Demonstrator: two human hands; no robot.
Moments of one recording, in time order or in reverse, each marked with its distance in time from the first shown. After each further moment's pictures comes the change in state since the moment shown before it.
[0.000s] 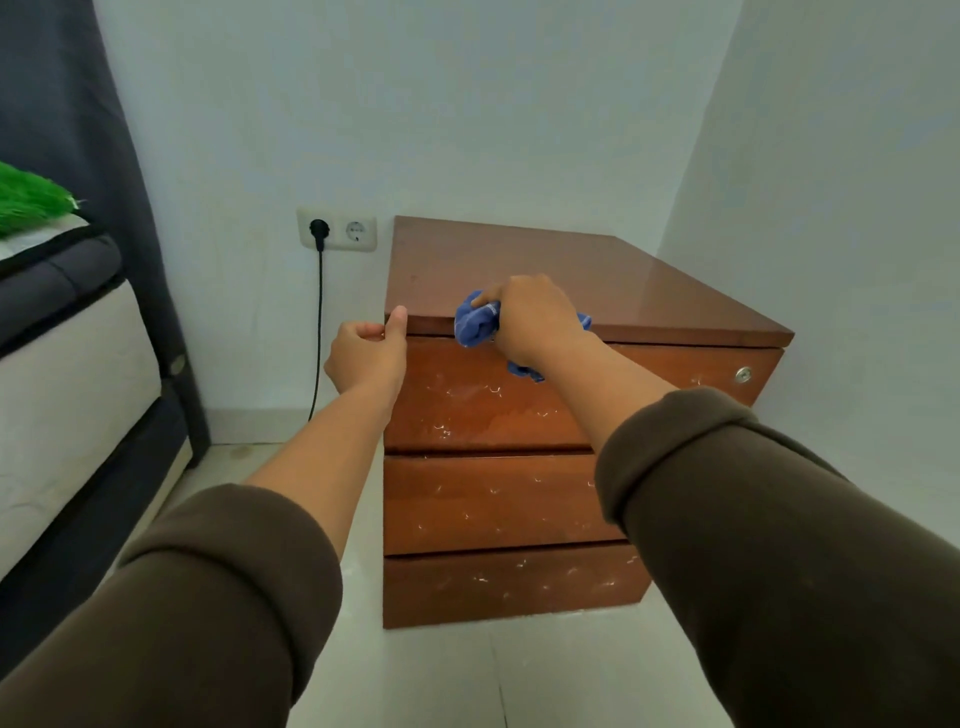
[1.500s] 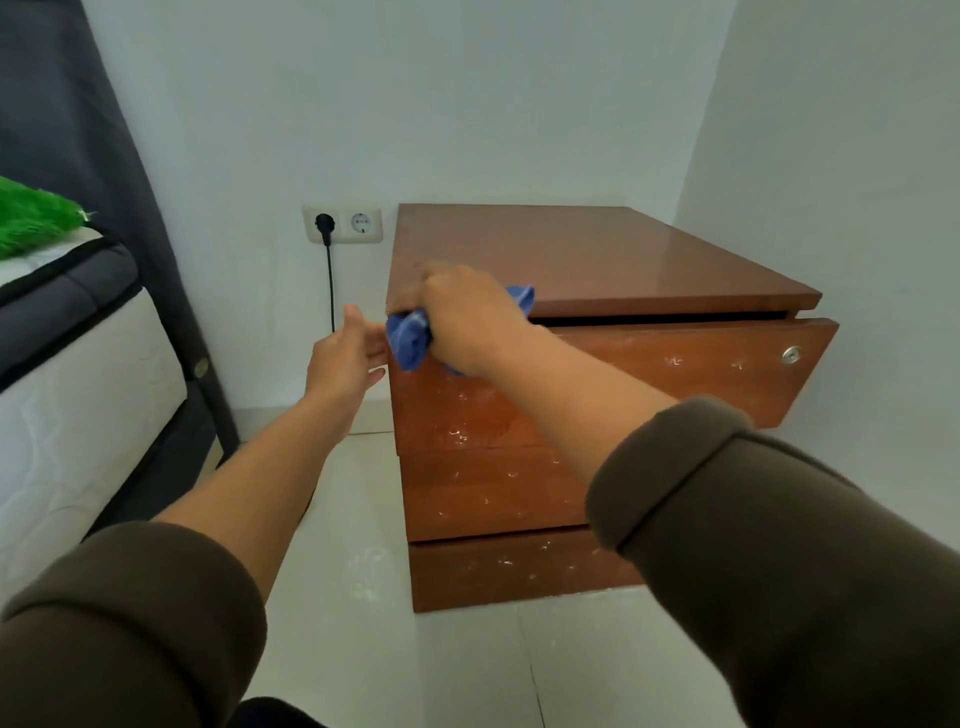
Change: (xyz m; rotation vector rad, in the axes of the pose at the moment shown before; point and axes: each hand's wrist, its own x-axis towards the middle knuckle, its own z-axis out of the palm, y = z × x) left_hand 0.003 -0.014 -0.033 -0.166 -0.306 0.040; right_hand -0.030 -0.046 -0.010 0.119 -0.016 -0.336
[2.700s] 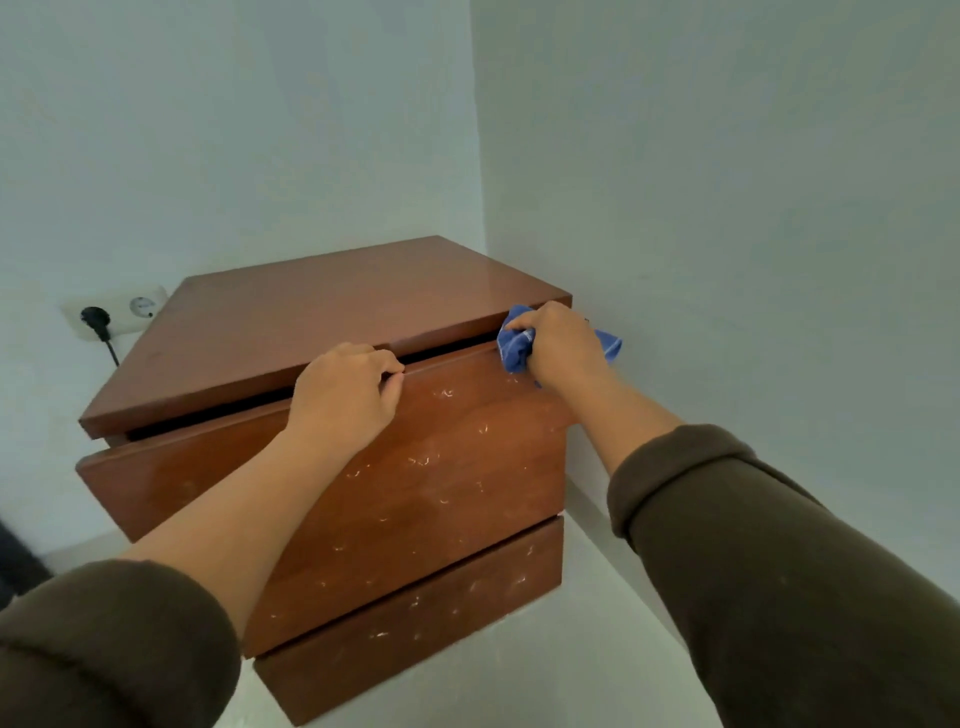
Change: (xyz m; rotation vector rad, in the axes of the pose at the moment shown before) left_hand -0.056 0.041 0.205 1.201 -0.191 0.955; right_hand -0.139 0.276 0.007 0.274 0.350 0.769
